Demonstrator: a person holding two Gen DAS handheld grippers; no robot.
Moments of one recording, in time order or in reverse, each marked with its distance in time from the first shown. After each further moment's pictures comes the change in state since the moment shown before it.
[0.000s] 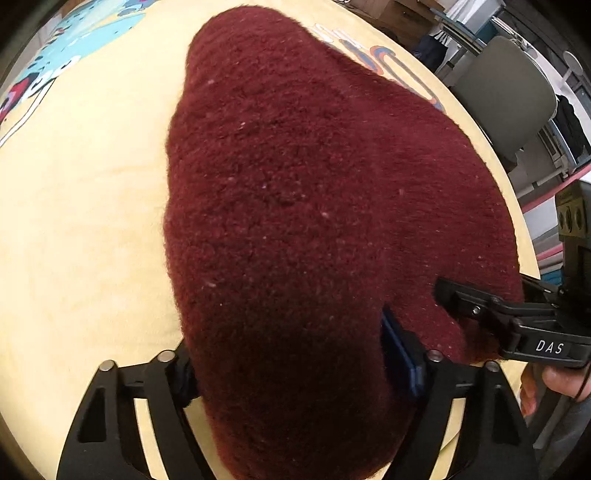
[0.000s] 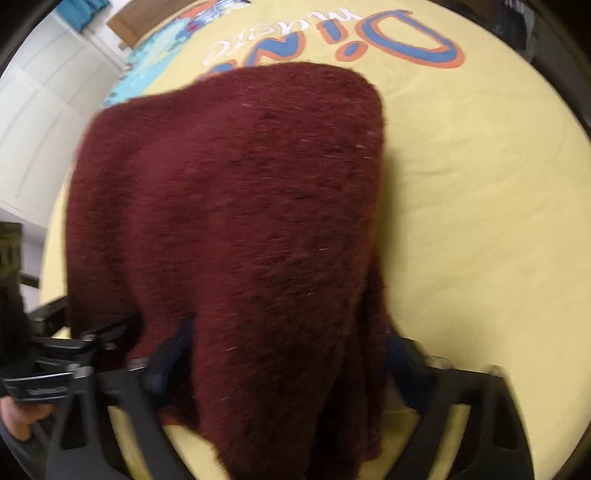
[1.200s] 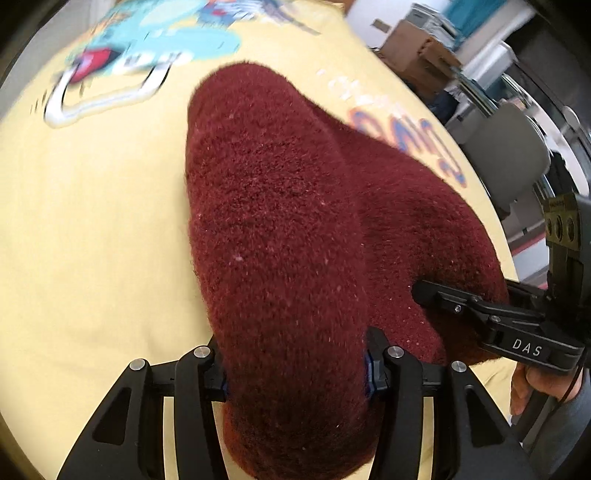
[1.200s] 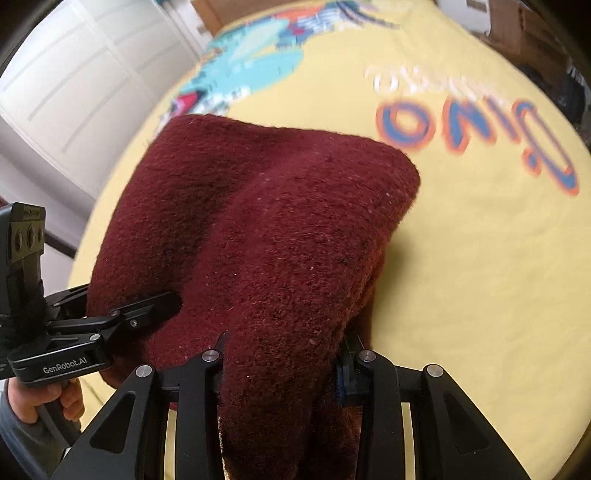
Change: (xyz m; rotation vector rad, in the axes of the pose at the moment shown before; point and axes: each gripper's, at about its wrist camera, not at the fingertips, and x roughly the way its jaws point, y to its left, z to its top) left arm -0.111 0.180 -0.070 -0.133 -0.137 -0.066; right arm 0.040 0.193 -0.001 -0.200 -0.036 0.044
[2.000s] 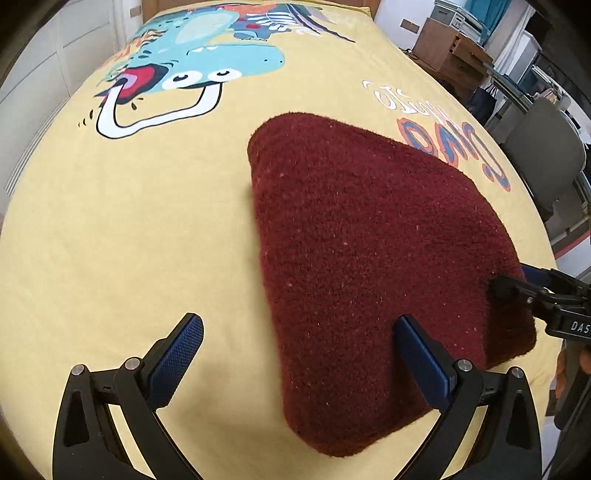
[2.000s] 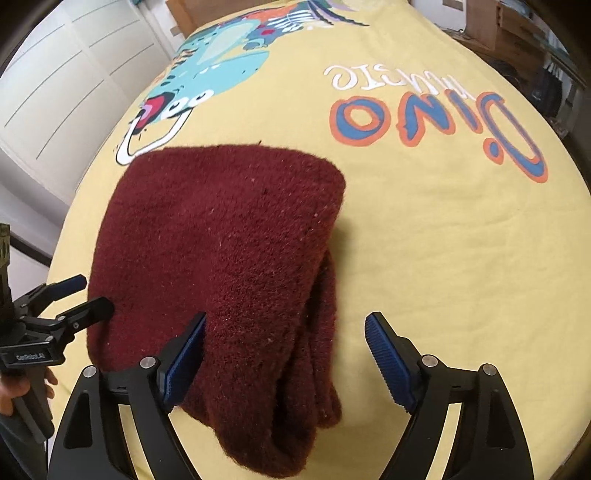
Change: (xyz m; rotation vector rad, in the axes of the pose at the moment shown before) left arm -0.016 -0.018 0.004 0.030 -0.037 0.236; right arm -0.037 -0.031 0.010 0.043 -0.045 -0.097
